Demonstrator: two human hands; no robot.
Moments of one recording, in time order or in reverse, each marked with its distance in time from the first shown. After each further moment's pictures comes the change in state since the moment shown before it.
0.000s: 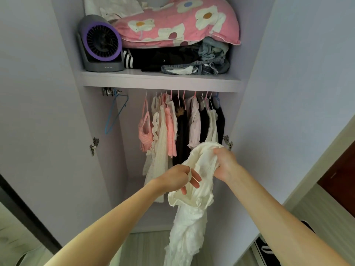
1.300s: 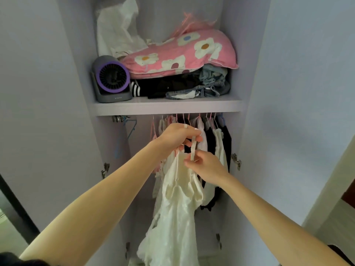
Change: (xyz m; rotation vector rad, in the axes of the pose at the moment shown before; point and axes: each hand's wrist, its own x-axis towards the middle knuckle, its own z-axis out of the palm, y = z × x) left_hand -0.003 0.111 -0.108 -0.285 0.334 0.207; right_hand -0.023 -0.024 0.041 -0.924 -0.381 -0.782
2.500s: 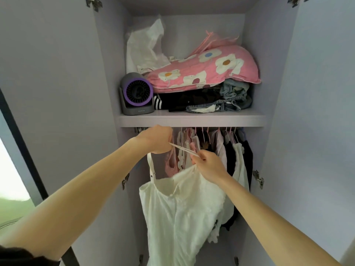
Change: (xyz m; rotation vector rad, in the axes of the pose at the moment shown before) left_hand -0.012 0.016 -0.101 1.251 0.149 -0.018; right_hand 0.048 -0.040 0.018 0.062 0.081 -0.102
